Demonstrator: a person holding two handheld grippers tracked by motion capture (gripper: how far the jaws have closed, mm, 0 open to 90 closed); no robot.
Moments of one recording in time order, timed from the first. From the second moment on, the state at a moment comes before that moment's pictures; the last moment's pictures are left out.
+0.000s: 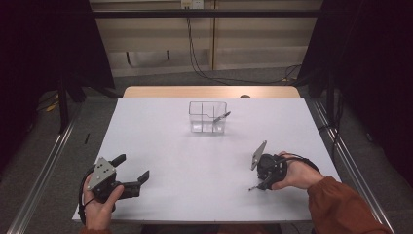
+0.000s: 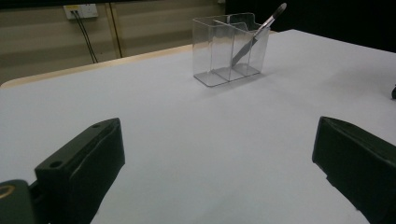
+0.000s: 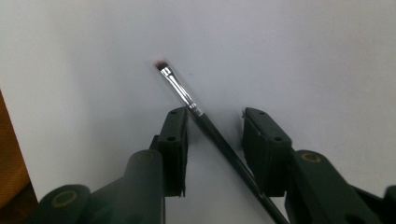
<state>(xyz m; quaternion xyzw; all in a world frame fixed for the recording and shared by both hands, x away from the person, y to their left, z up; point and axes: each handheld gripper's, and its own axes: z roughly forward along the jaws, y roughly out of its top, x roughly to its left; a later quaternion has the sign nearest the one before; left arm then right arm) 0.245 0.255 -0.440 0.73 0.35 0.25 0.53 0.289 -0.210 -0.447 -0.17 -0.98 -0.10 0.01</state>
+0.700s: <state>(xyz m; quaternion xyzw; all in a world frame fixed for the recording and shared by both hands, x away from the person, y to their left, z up) 0.246 0.255 -0.441 0.73 0.35 0.25 0.53 0.297 -0.197 -0.447 -0.18 -0.98 -0.05 0.03</state>
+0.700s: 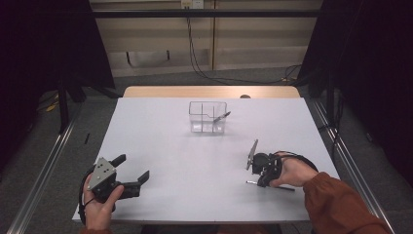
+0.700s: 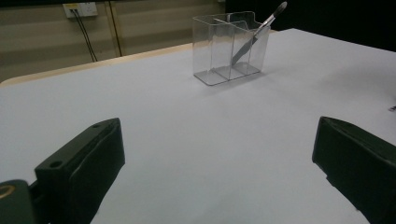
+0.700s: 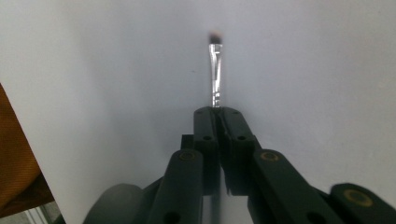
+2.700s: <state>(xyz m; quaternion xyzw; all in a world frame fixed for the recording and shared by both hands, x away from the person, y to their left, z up) 0.245 0.256 -0.440 0.73 0.36 0.25 0.53 0.288 -0.244 -0.403 -0.31 -0.87 -0.36 -0.11</state>
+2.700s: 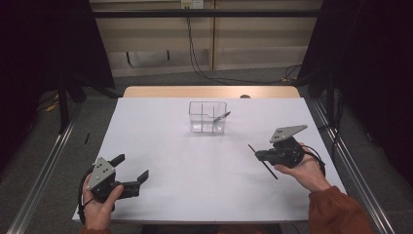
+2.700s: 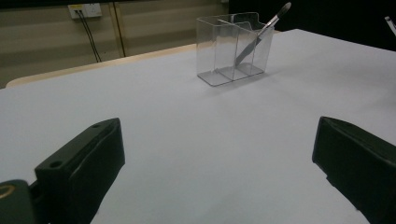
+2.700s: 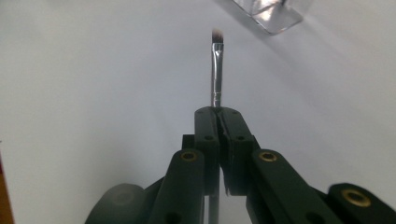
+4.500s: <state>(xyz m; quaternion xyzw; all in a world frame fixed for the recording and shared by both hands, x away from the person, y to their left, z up) 0.244 0.254 -0.438 0.73 0.35 0.25 0.53 0.334 -0.209 -0.363 -0.32 -0.71 -0.60 -0.18</state>
